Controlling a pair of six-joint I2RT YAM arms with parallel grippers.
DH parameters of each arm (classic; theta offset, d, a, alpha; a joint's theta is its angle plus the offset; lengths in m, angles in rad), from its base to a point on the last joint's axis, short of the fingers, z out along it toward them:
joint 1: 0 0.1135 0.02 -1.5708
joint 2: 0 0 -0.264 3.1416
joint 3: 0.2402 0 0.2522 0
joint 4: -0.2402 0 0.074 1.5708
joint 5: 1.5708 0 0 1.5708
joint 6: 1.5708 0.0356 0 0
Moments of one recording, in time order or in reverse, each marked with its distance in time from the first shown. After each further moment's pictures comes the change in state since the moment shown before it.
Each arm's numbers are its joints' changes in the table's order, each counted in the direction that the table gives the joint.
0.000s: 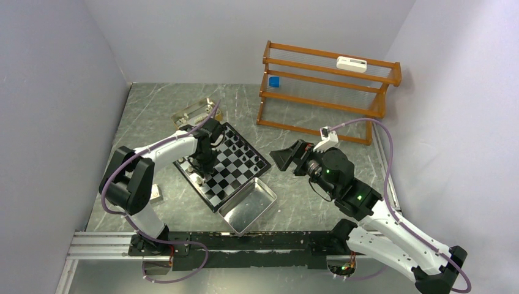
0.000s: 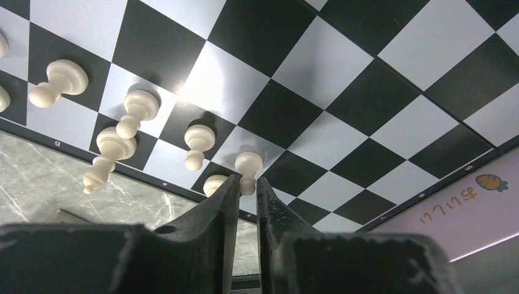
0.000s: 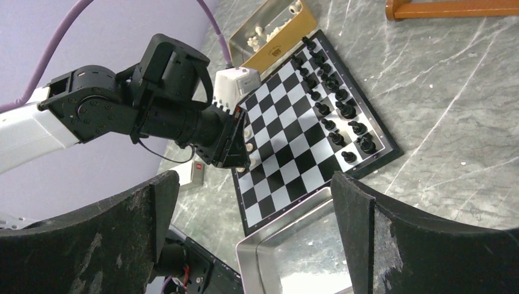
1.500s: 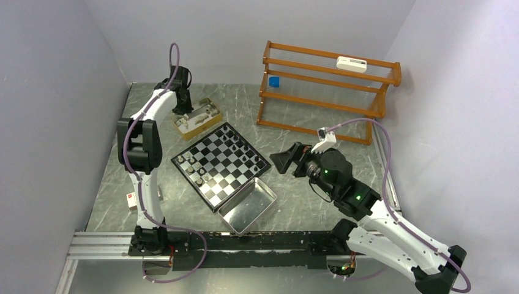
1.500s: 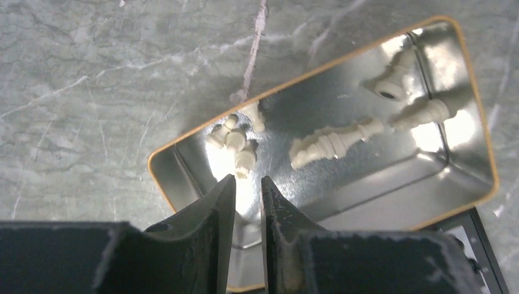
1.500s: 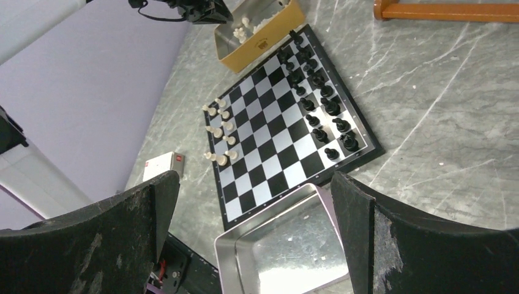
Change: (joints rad) left arm 0.393 0.439 0.686 0.202 -0.154 -0.021; right arm 0.000 -0.003 -0.014 -0.009 -0.006 -0.064
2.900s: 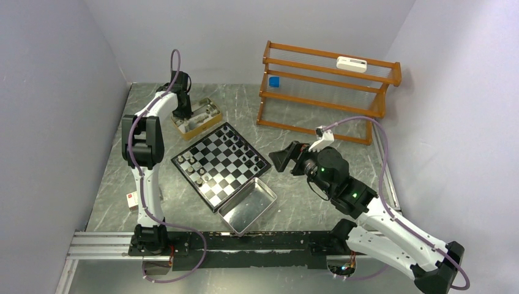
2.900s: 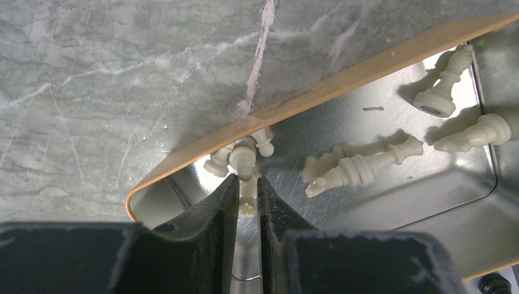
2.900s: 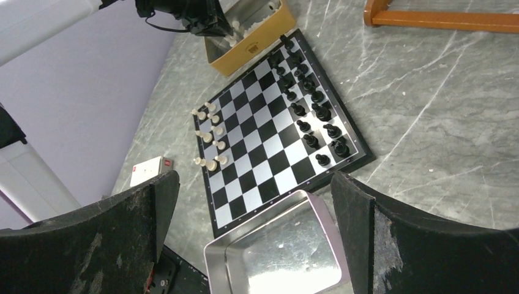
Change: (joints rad) left arm 0.034 0.127 0.038 0.021 0.032 0.011; right arm 0.000 0.045 0.000 0.029 0.026 -0.034
